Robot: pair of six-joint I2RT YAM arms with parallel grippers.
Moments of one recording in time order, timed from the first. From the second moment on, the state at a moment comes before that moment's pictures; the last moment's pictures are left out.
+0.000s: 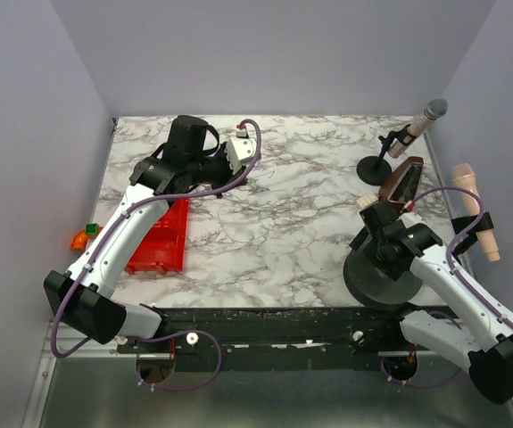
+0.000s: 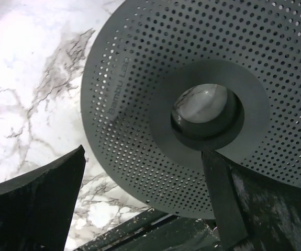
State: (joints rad) left arm -0.45 1.37 1.45 -0.72 0.60 0.55; right arm 0.46 0.97 0.79 -1.03 0.39 1.10
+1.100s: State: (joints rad) left arm -0.22 1.37 1.34 -0.62 0.63 0.48; right arm 0.53 1.55 1.14 -0.36 -0.25 0.50
